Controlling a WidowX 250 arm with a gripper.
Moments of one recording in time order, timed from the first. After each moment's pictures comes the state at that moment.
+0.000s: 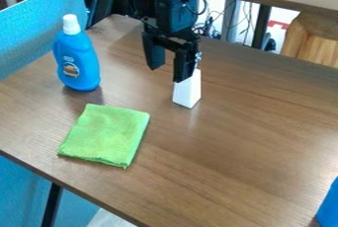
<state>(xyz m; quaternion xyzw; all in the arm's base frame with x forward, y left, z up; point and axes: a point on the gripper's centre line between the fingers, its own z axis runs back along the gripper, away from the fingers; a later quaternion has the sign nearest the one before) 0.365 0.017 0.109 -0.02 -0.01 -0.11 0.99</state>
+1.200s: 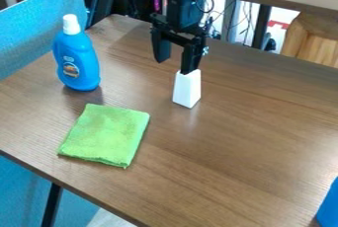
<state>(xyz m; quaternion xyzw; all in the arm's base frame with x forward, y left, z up) 0.401 0.027 0.100 0.00 0.00 -0.09 1.00</state>
